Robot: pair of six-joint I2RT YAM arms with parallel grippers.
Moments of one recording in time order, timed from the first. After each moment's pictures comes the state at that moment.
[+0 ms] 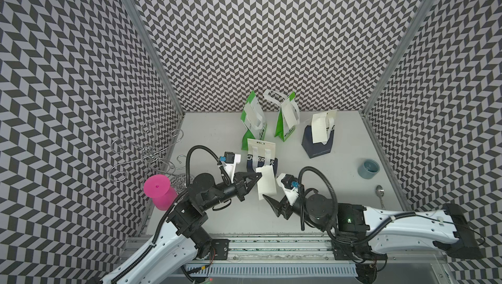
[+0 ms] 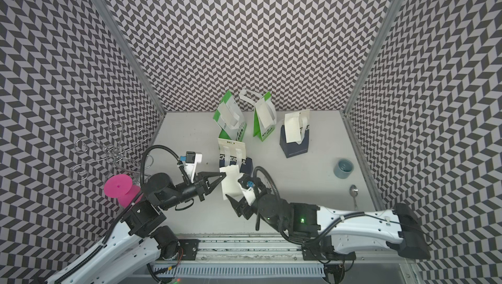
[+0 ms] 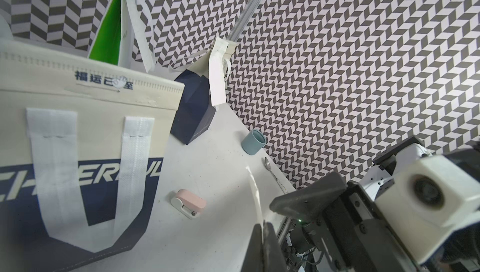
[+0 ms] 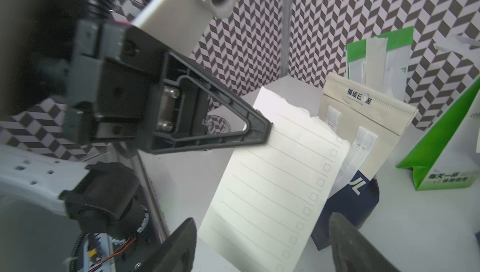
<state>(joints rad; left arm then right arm) -0.67 0.57 0.56 -0.05 0.42 -0.62 1.38 0.99 0.74 0.02 0.44 0.17</state>
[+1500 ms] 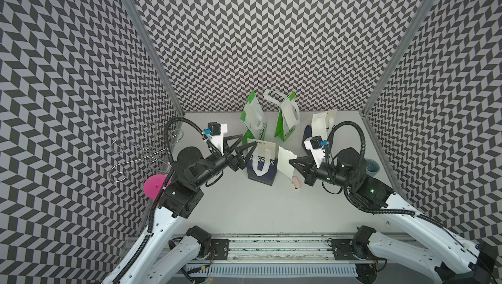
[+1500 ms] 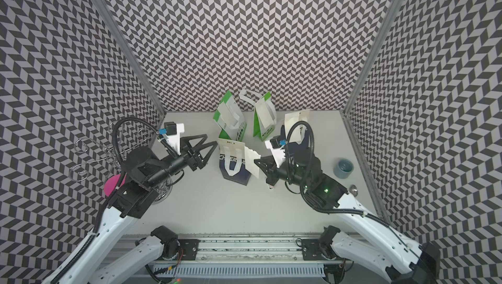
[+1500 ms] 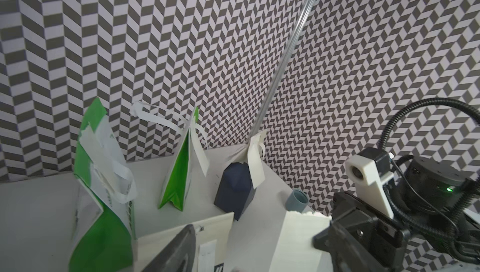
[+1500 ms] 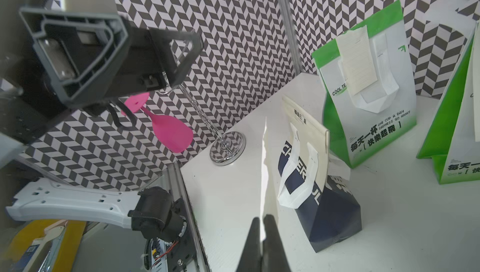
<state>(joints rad) -0.44 0.82 0.94 -0.09 0.36 -0.40 0.75 0.94 0.85 -0.14 -0.34 0.26</state>
